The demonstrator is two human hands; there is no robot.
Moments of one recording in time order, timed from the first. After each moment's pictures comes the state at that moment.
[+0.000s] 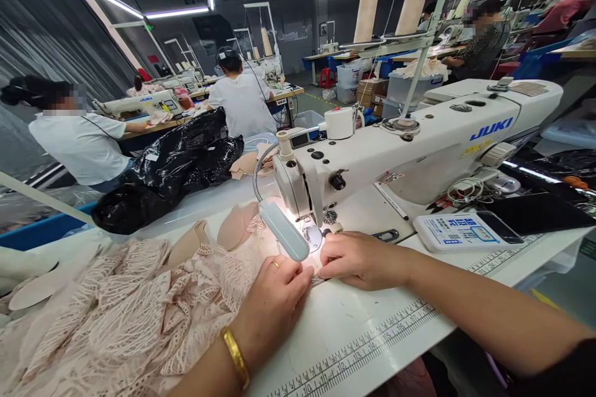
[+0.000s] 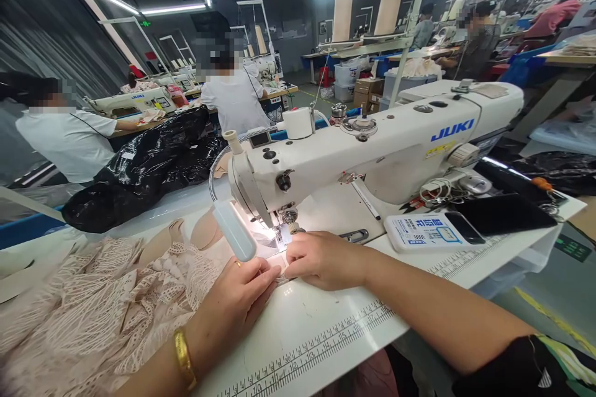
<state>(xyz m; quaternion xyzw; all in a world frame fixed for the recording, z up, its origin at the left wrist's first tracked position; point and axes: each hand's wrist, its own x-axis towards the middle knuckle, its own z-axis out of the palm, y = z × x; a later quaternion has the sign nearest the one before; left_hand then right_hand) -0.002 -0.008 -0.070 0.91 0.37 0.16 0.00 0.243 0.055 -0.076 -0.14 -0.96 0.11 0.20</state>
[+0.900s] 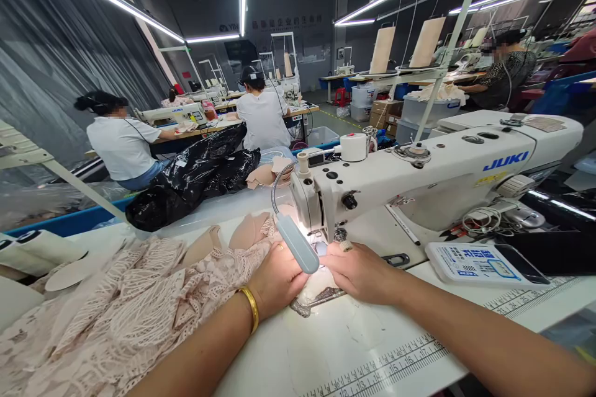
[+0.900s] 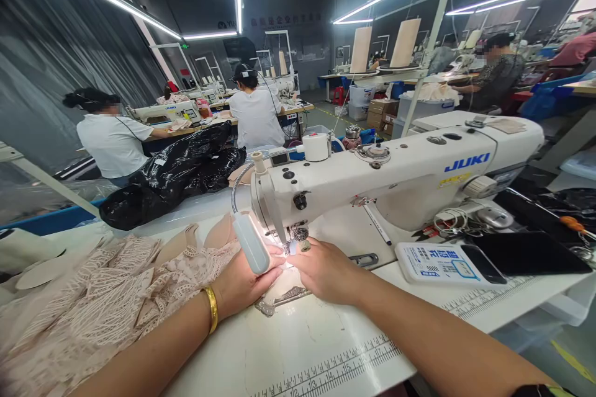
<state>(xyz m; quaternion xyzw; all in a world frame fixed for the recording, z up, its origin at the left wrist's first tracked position) -0.013 0.041 -0.072 0.91 0.36 0.22 0.04 0.225 0.059 -0.081 -0.31 -0.93 0.09 0.17</state>
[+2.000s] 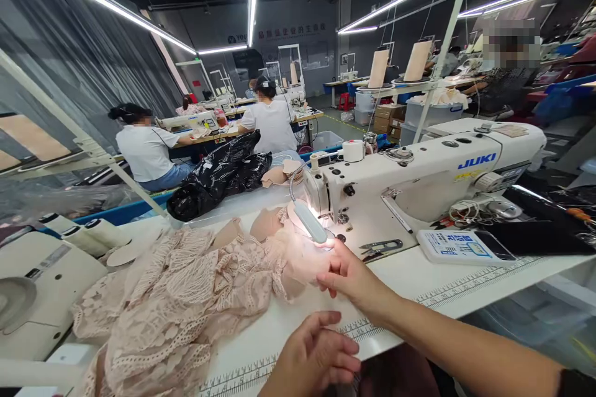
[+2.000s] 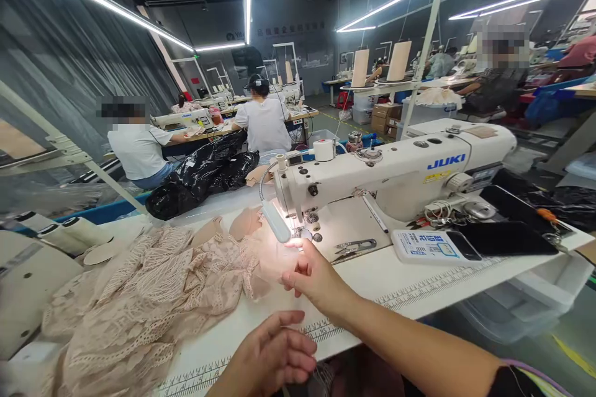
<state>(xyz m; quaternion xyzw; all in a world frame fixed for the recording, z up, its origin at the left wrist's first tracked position) 0.016 -0.124 -0.071 0.41 0.42 0.42 0.69 0.178 -0.028 -0.062 -0.32 -0.52 0.68 0.40</state>
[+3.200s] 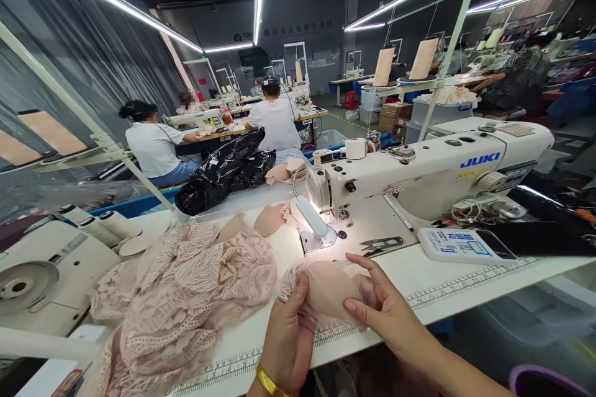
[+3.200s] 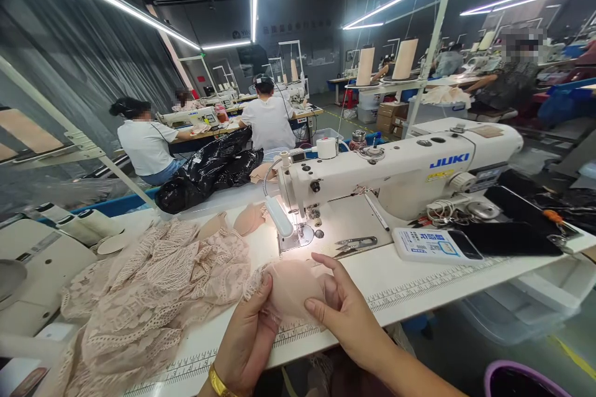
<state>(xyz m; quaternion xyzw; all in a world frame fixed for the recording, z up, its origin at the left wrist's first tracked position) 0.043 -0.098 -0.055 0.06 0.40 0.65 0.64 0.215 -0.079 -0.089 -0.33 -0.48 0.68 0.45</state>
